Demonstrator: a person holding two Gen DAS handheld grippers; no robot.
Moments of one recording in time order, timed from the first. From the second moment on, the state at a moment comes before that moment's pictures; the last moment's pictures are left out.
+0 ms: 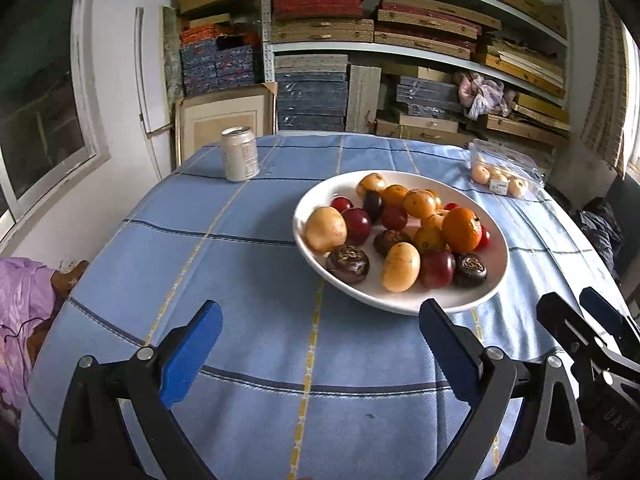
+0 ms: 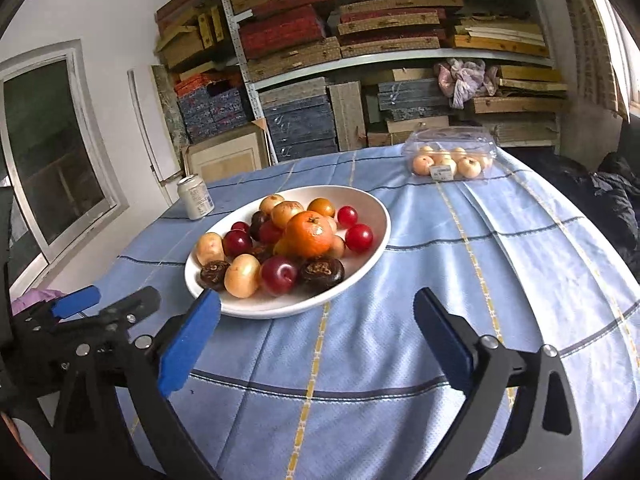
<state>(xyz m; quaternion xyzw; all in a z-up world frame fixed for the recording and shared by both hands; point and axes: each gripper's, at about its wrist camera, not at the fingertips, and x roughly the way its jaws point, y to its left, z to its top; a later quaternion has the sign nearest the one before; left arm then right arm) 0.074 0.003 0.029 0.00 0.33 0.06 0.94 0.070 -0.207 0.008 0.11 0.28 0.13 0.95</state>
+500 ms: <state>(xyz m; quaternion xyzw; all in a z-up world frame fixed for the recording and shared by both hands) 0.064 -0.006 0.034 0.01 0.32 0.05 0.95 0.073 -0.206 -0.001 0.10 0.31 0.13 0.94</state>
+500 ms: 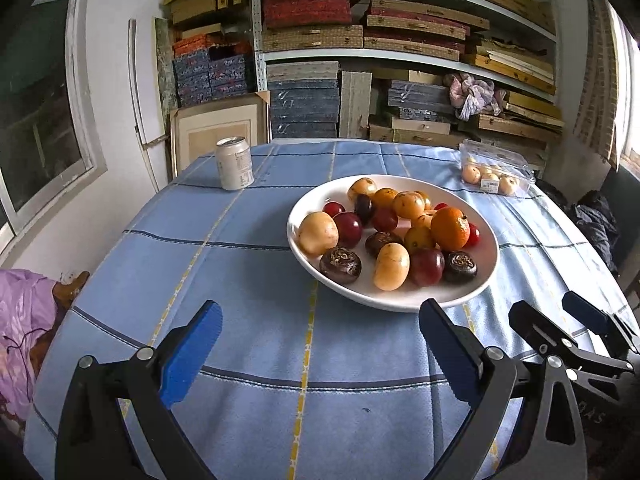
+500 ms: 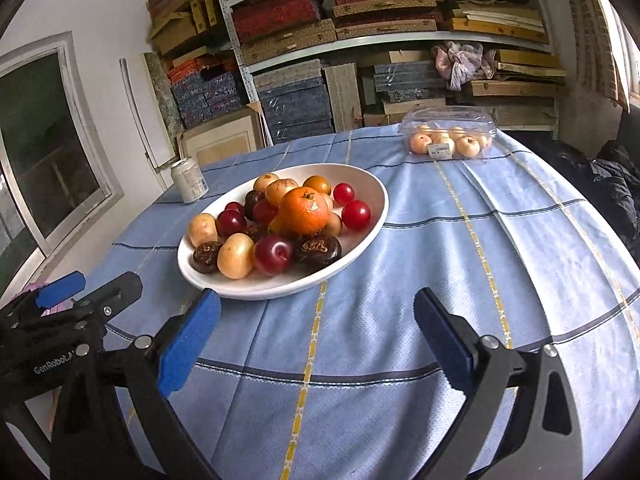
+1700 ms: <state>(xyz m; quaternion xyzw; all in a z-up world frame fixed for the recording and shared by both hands) 0.064 -0.009 0.031 0.03 0.32 0.04 0.95 0.074 -0.205 -0.001 0.11 0.31 0.13 0.93</state>
